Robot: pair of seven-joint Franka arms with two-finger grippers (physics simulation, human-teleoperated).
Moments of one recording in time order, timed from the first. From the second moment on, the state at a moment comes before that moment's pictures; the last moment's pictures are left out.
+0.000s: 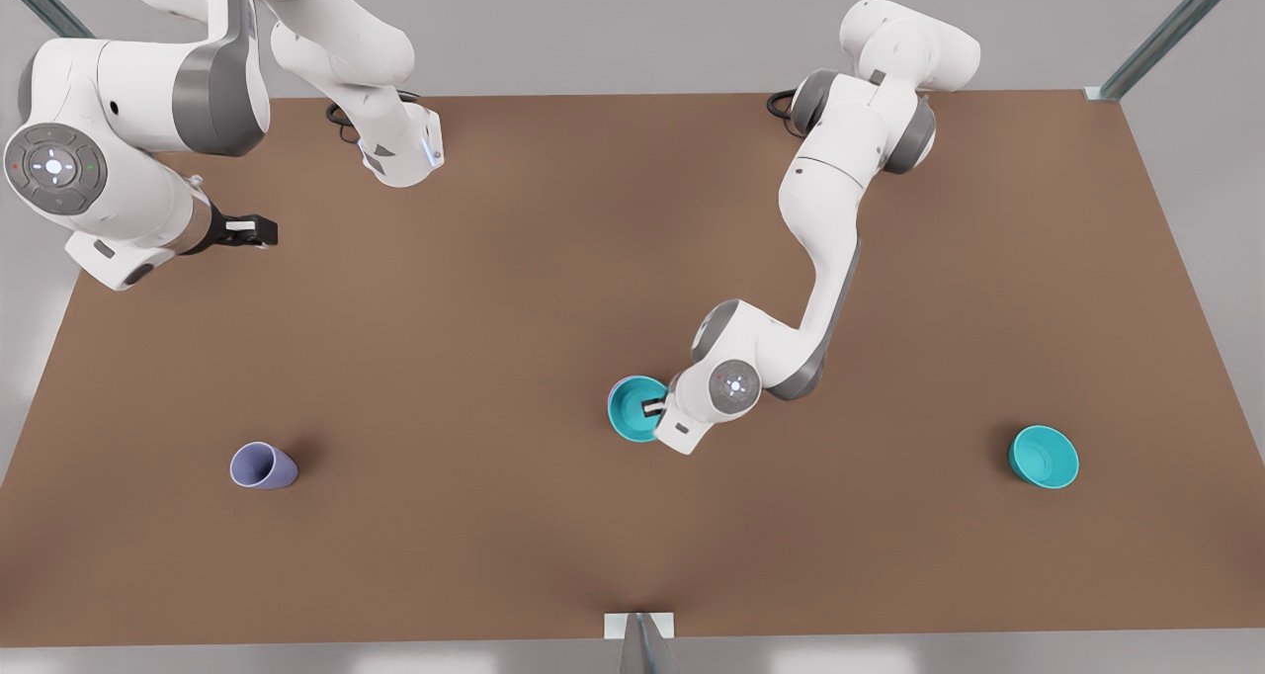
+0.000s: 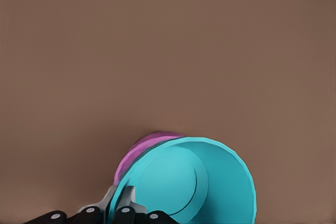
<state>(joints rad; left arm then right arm) -0.56 0.99 0.01 -0.96 -0.30 1.89 -0.74 -0.15 0.17 0.29 -1.28 -0.24 1.08 0.00</state>
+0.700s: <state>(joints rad) -0.57 0.96 0.02 -0.99 -0.31 1.86 -0.91 -0.15 0.17 0.29 -1.27 -0.24 1.07 0.00</state>
